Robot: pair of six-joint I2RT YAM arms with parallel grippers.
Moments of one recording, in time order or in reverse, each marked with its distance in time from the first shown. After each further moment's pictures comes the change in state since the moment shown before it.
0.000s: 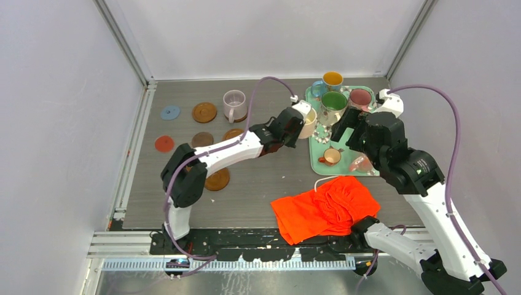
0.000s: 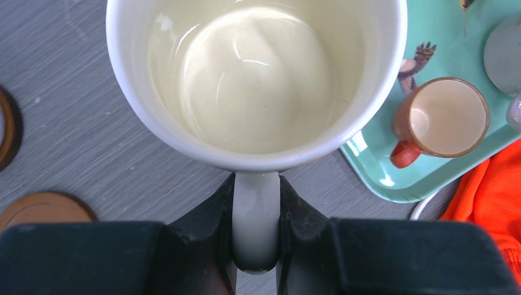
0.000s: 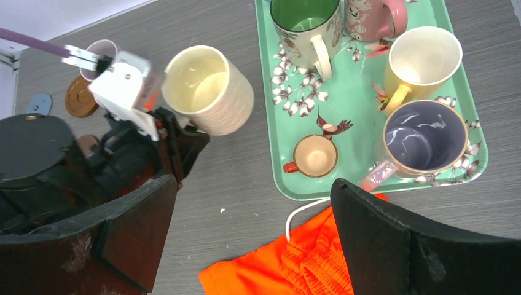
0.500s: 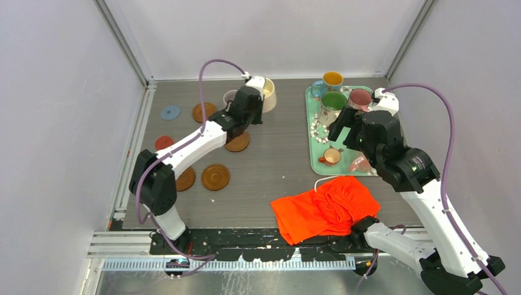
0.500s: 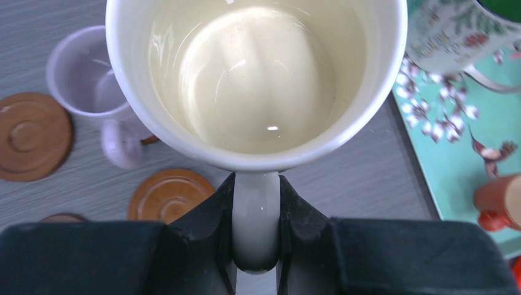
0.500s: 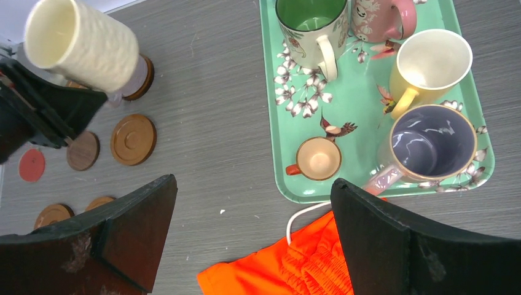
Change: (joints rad) left arm 0.237 -0.249 -0.170 0.047 -0.028 -0.027; right arm 0.000 0.019 -0.019 0.036 -0.014 -0.019
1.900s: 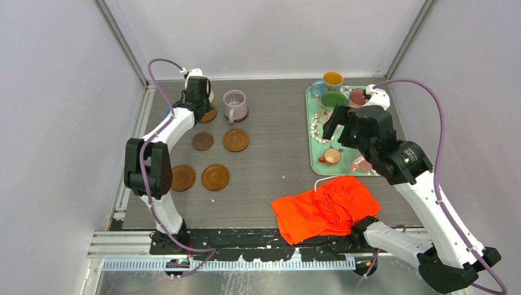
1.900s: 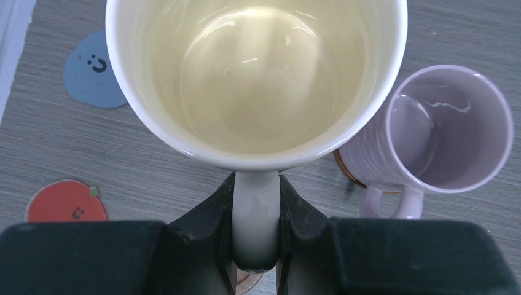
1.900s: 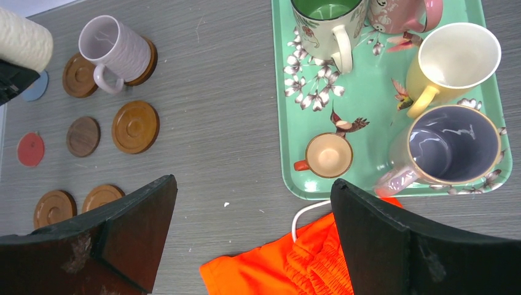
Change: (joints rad) left arm 0.479 0.077 -0.027 0.009 -0.059 -0.063; right arm 0.000 0.059 0.017 0.005 -0.048 -0.007
